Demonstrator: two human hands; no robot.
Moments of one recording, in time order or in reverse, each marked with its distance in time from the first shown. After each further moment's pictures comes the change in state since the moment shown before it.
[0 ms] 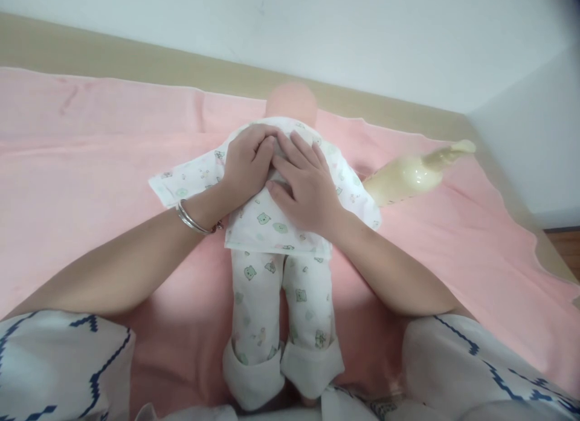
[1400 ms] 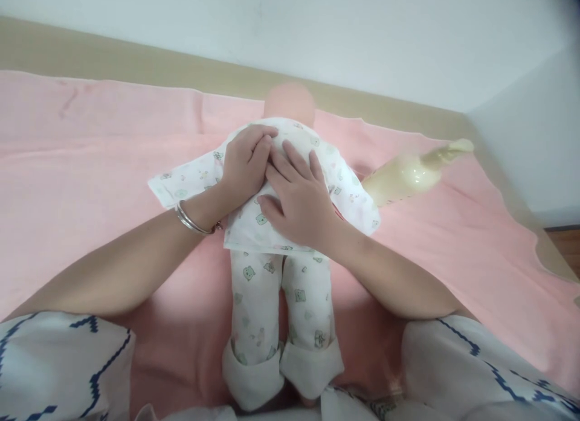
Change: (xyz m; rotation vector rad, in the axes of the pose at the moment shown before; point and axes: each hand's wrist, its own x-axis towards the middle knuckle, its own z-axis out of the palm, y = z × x) left_hand -0.001 -0.005 0.003 -0.008 0.051 -0.003; right_hand -0.010 -0.016 -0.004 -0.021 -0.076 -0.017
